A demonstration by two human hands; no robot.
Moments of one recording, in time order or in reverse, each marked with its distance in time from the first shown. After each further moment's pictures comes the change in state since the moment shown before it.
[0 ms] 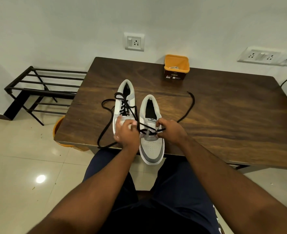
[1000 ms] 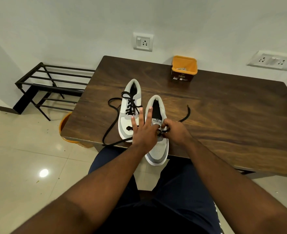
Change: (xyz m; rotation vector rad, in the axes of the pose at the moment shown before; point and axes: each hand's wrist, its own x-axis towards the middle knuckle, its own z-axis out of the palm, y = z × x) left_hand -0.006 0.013 0.005 0.769 -0.461 0.617; right_hand -0.001 -0.006 -0.003 0.081 0.000 0.004
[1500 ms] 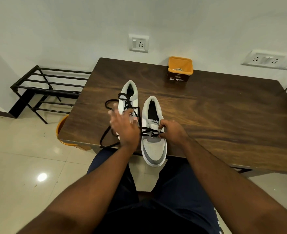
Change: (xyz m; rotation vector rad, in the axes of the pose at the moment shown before) left_hand 0.003 -0.027 -0.014 -0.443 0.523 -0.376; right_hand 0.005 0.003 0.002 -0.065 -0.018 0.020
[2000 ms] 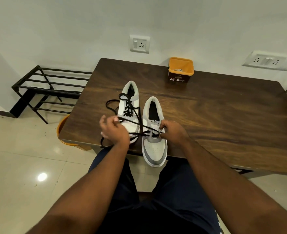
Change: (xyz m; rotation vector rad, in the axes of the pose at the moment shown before) left_hand 0.010 -0.017 -0.007 -0.415 0.344 -0.529; right_hand -0.002 -0.003 -0.002 0.006 0.005 0.002
